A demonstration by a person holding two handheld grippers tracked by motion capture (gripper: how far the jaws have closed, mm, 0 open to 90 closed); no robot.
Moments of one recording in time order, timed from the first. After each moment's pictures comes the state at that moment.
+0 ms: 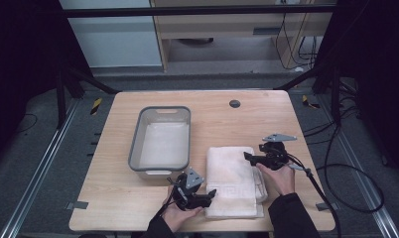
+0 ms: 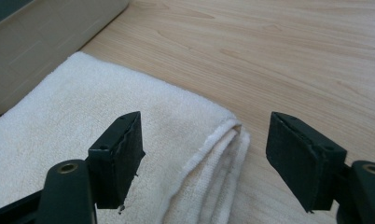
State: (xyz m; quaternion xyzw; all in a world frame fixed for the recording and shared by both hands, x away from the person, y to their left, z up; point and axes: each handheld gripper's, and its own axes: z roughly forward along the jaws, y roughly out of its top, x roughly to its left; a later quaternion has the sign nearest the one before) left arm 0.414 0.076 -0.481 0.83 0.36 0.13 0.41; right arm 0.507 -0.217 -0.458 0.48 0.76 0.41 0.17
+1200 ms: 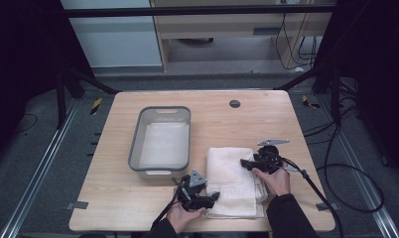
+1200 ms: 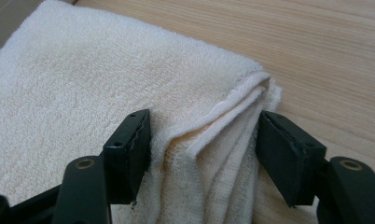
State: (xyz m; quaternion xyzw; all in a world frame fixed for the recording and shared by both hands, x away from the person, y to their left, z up) left arm 0.422 0.068 -0.502 0.83 0.38 0.08 0.41; right arm 0.513 -0.210 -0.489 0.51 0.77 0.38 0.10
